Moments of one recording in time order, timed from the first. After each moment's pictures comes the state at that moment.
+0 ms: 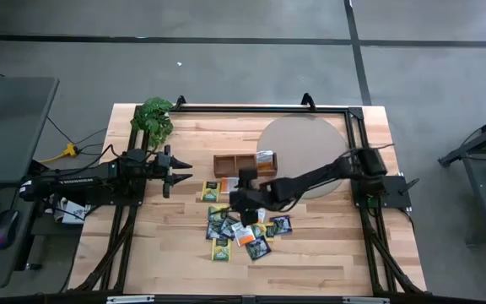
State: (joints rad) left arm 0.21 0.26 0.01 0.05 0.11 -0.06; right arm 0.20 2.01 1.42 -0.34 0.45 -0.10
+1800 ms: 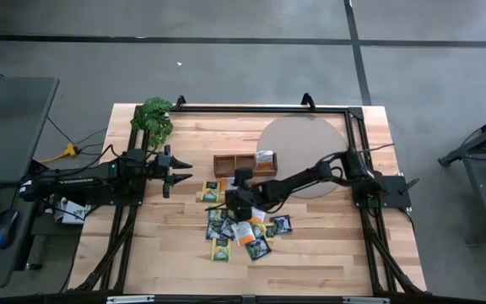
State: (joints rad) left arm 0.21 0.26 0.01 0.05 0.11 -0.06; right arm 0.15 2.18 1.42 -0.19 0.48 -0.13
